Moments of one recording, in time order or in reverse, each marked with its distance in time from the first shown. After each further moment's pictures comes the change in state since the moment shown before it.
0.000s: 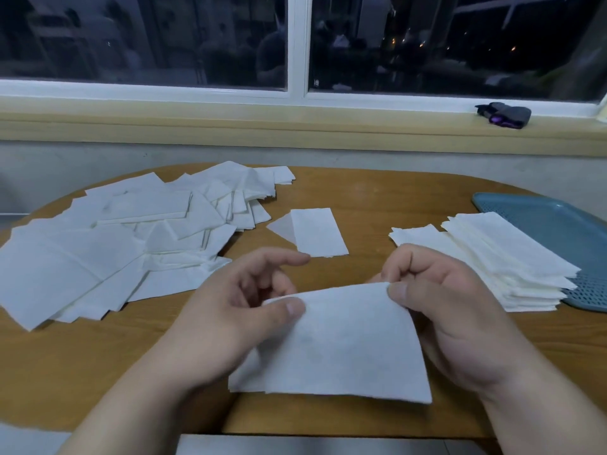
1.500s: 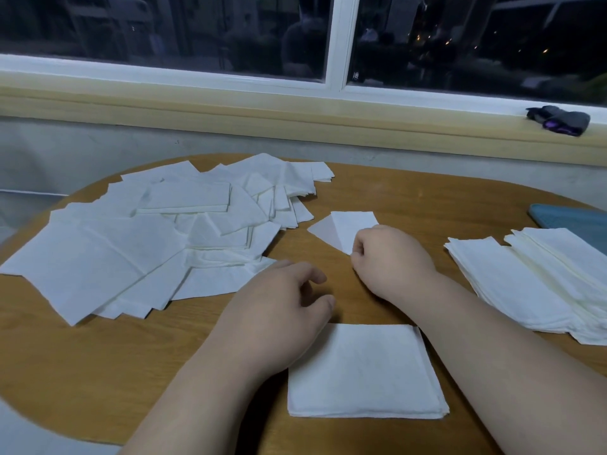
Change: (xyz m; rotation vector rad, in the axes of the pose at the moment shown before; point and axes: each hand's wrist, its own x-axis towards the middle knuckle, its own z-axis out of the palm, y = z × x) left_hand 0.020 -0.021 -0.029 0.775 0.143 -0.200; right_hand 0.155 0.058 0.053 -1.475 0.078 0.101
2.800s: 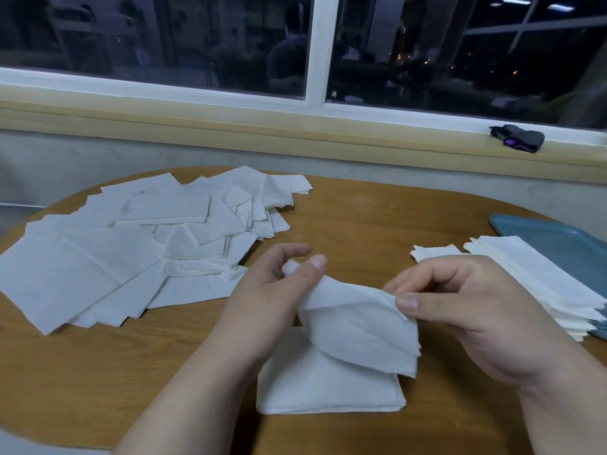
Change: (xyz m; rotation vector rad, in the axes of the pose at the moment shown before) left_hand -0.003 0.032 0.009 -0.822 0.023 -0.129; right_hand -0.125 0.052 -0.082 1.271 -0.105 -0.165
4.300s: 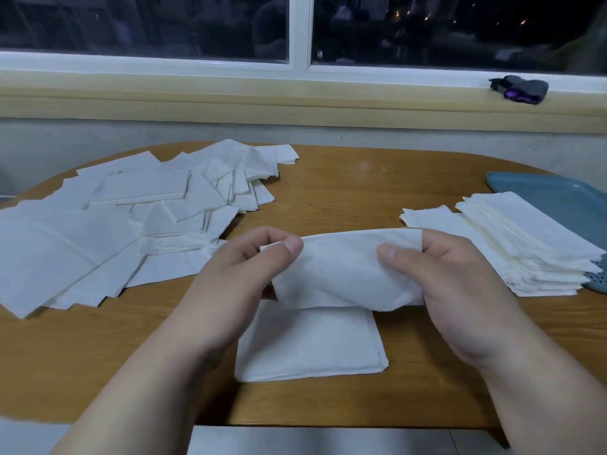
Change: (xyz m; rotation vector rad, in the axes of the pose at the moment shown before) left_hand -0.013 0.004 -0.002 0.050 -0.151 0.031; right_hand -0.009 0.026 0.011 0.038 0.221 0.077
